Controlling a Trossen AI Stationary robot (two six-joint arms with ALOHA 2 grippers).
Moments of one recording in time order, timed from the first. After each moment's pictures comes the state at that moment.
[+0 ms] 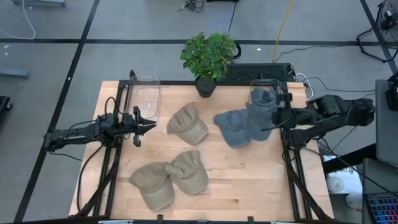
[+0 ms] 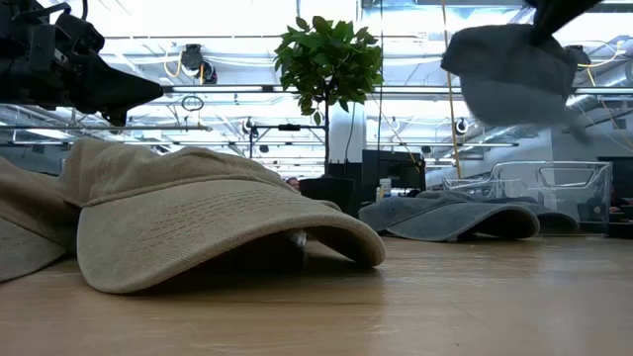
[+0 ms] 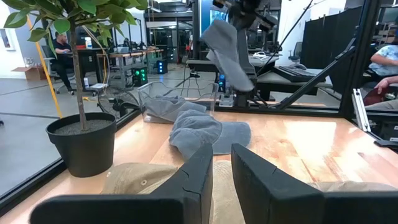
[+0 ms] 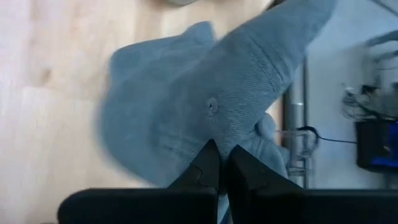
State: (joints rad) left arm 0.15 0.04 0.02 0.06 0.02 0.00; right arm 0.19 0.91 1.28 -1.47 0.44 -0.05
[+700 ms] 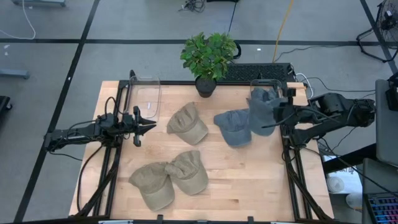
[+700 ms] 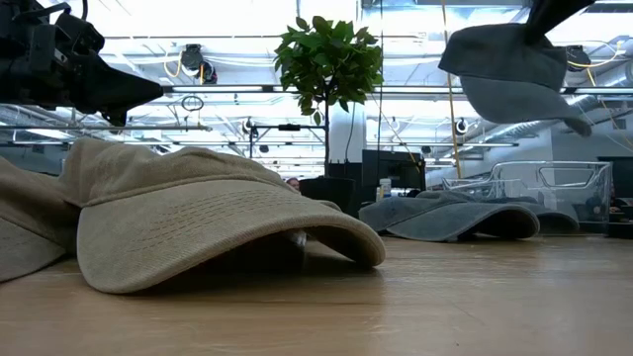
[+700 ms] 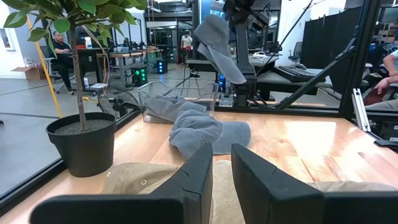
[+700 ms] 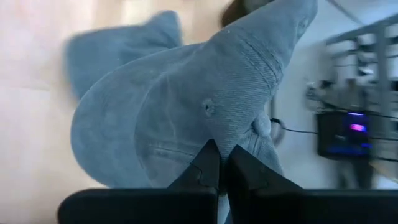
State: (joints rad) left arm 0.15 0.04 0.02 0.06 0.02 0.00; right arm 0.17 0.91 1.30 -1.51 0.57 -0.11
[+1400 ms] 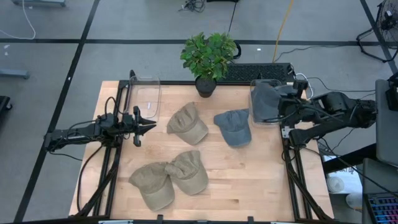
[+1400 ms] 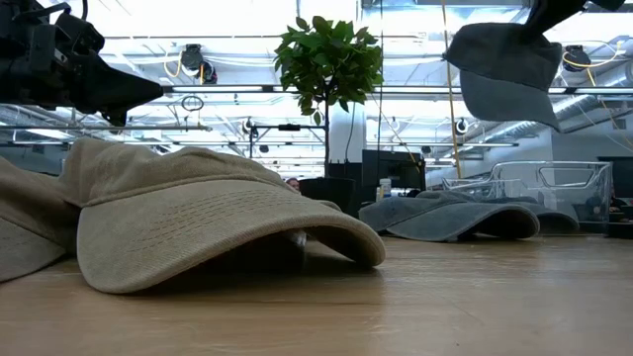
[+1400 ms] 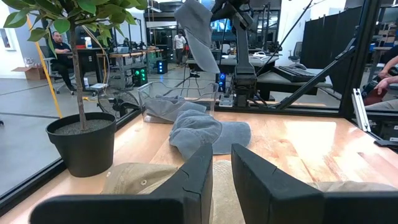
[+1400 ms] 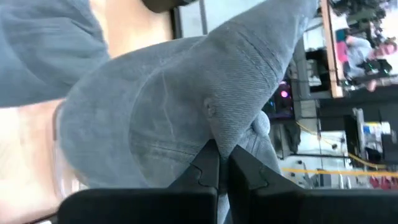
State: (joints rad) left arm 0.15 0.04 0.02 0.06 0.02 0.00; right arm 0.14 0.88 1.30 -1.59 0.87 -0.09
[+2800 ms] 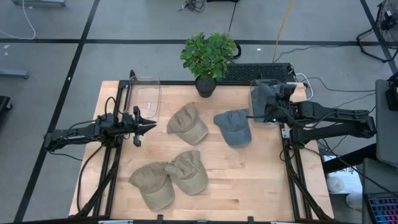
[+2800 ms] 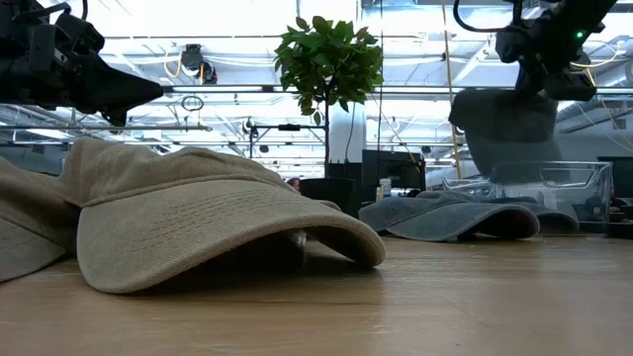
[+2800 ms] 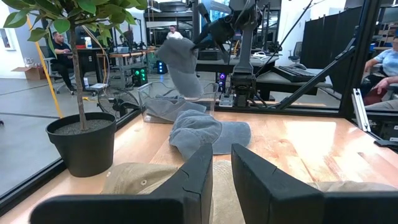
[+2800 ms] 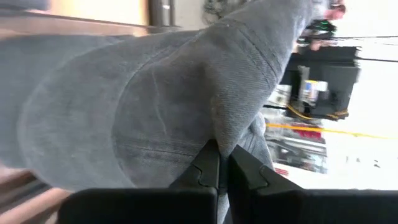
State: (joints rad) left arm 0.15 0.04 0.02 0.06 0.02 0.00; right arm -0.11 0.85 0.86 -1.23 1.04 -0.36
